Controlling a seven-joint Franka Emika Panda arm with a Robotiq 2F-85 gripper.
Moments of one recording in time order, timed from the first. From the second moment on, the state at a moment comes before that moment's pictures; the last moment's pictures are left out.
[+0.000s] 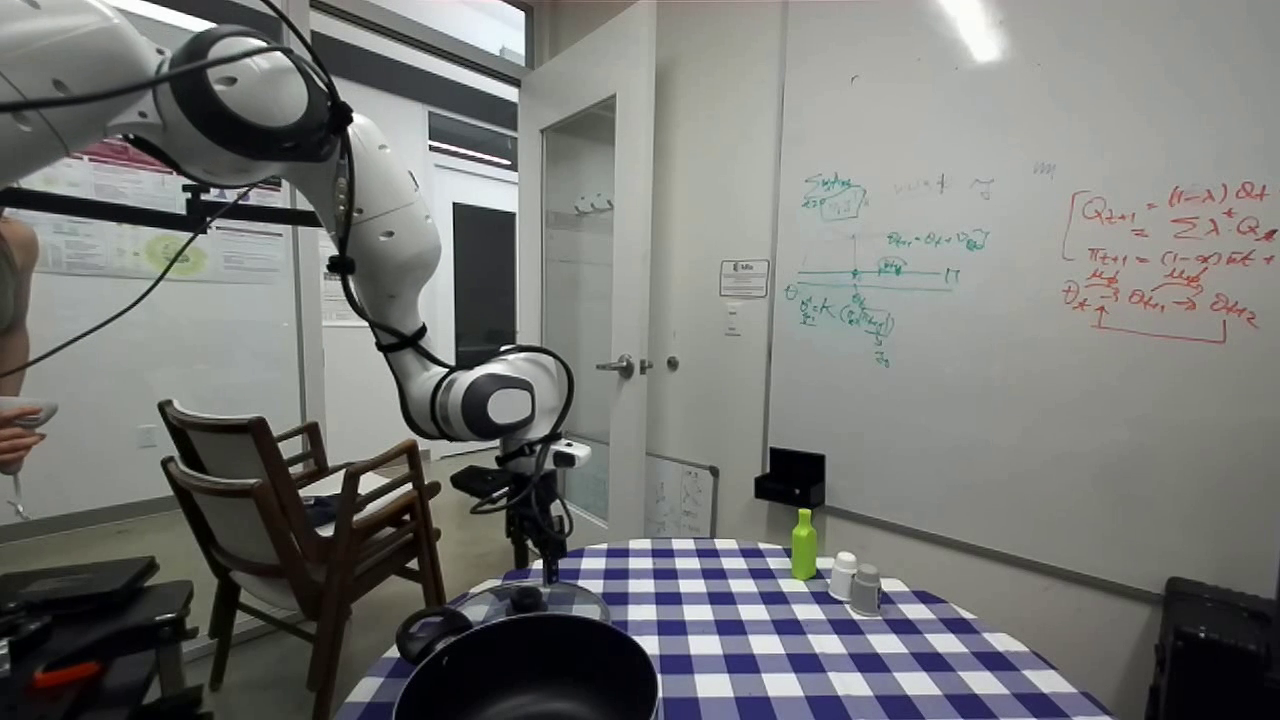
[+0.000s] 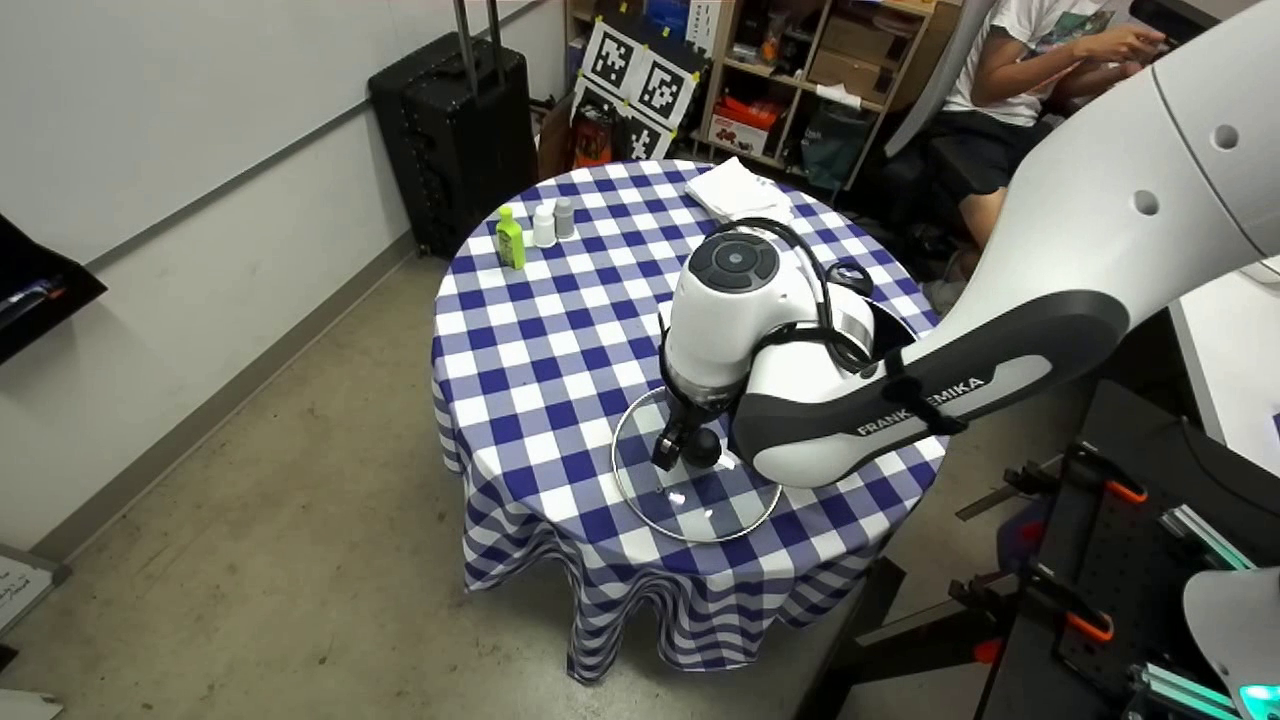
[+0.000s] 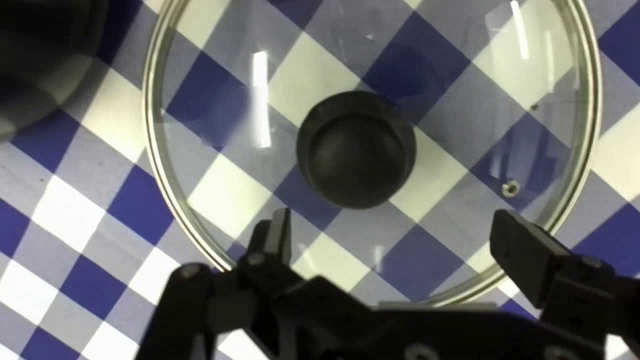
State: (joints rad) arm 0.40 0.84 -0.09 -1.82 -0.10 2.65 0.26
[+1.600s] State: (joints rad) arm 0.26 0.87 0.02 -1.78 -0.07 2.46 0.28
